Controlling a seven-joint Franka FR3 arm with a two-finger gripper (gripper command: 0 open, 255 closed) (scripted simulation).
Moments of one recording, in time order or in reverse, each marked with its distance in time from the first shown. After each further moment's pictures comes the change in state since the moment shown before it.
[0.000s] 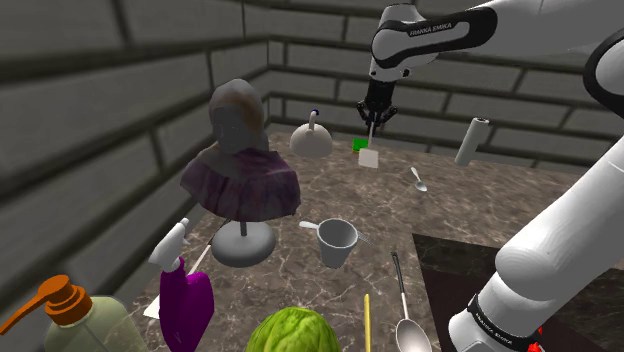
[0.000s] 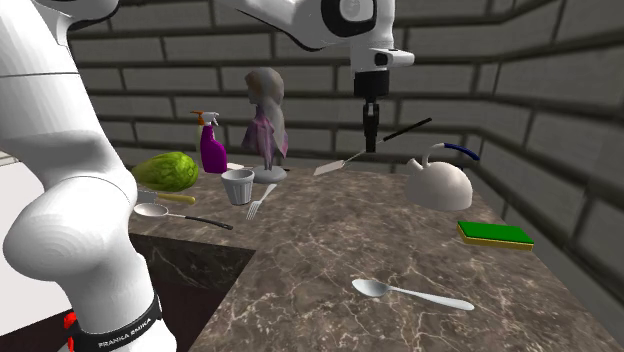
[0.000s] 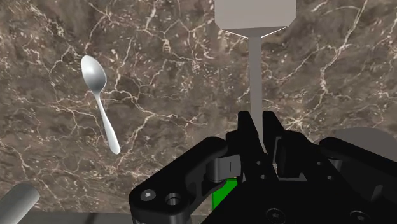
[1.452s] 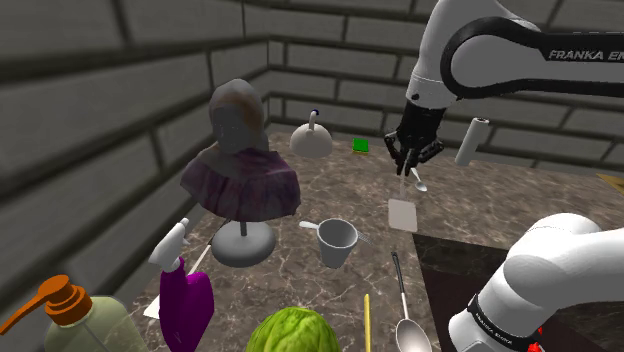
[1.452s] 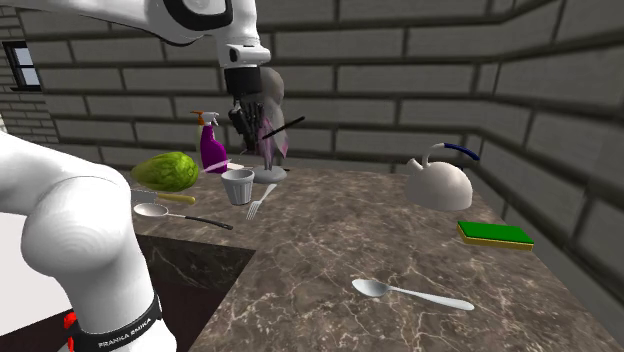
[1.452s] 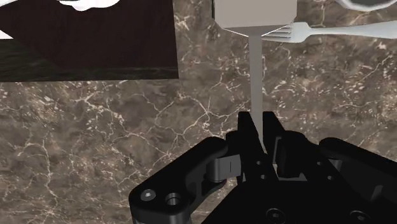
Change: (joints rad) arm 0.162 -0.736 0.154 -0.569 0.156 -0.165 0.219
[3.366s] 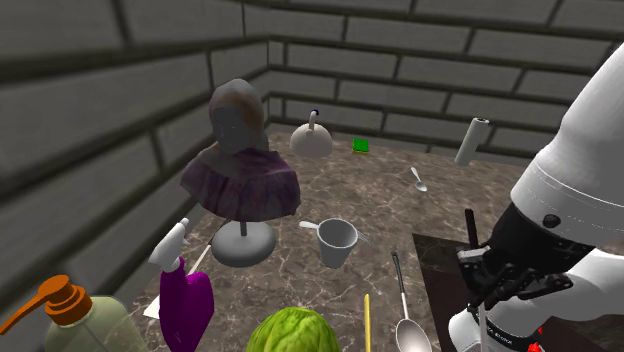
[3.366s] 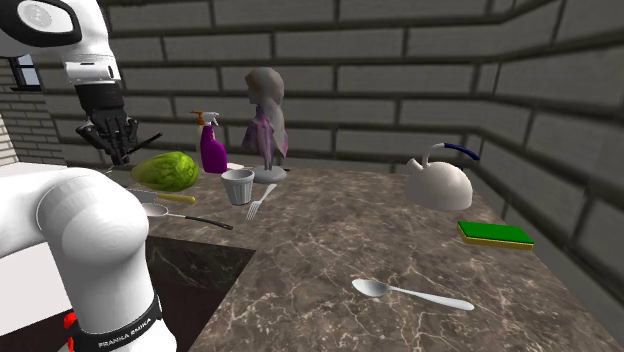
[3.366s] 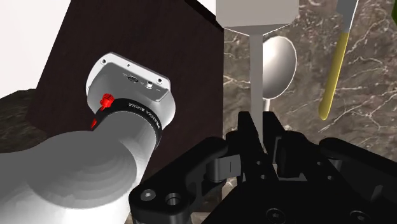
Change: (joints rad) arm 0.322 -0.559 0.399 -0.100 0.460 -0.399 0.482
